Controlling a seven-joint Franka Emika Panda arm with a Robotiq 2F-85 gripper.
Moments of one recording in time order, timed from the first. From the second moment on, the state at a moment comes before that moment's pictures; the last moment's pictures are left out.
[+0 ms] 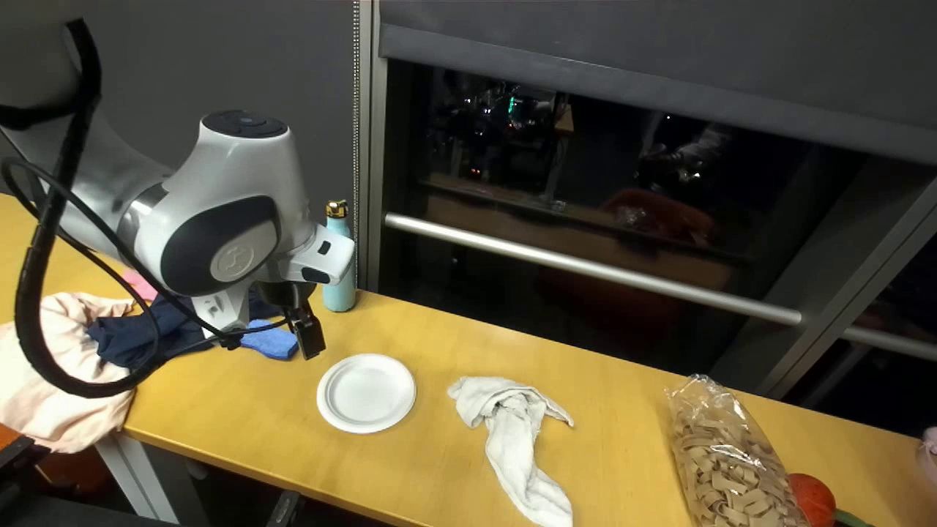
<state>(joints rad) 0.04 0.70 -0.01 -2.12 0.27 3.03 0.49</state>
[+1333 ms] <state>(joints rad) -0.01 1.15 -0.05 -1.69 0.30 3.04 0.49</state>
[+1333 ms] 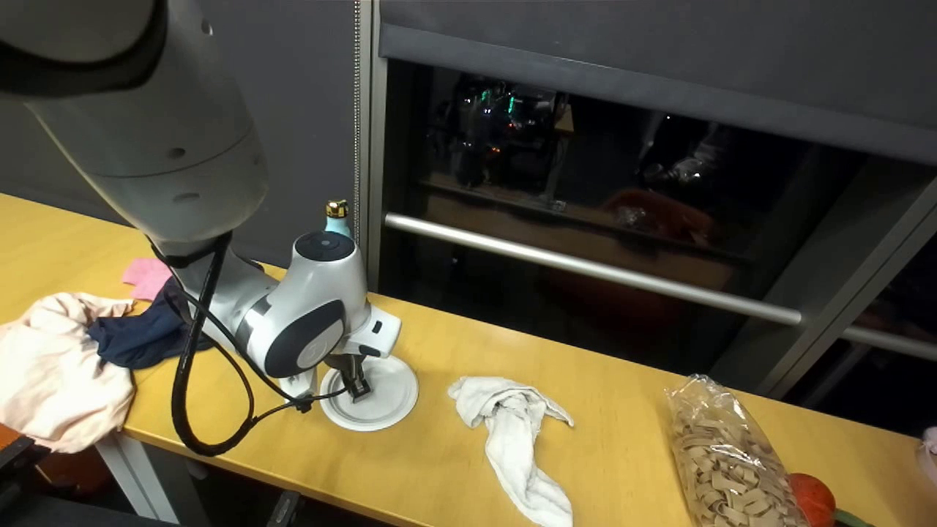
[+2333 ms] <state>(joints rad) -0.11 1.30 -0.06 -1.41 0.31 3.03 0.48</state>
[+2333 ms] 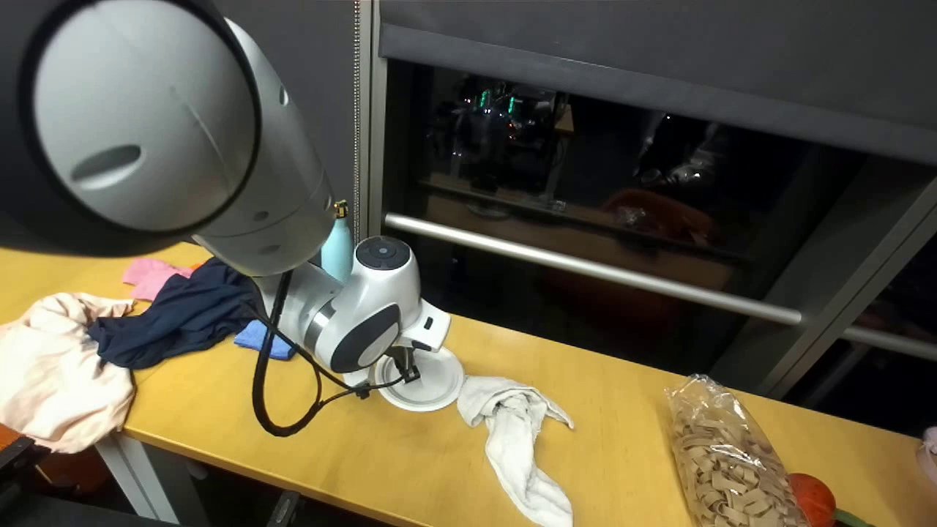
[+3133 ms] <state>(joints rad) -0.13 1.35 -0.13 -1.26 0.31 3.01 0.49</state>
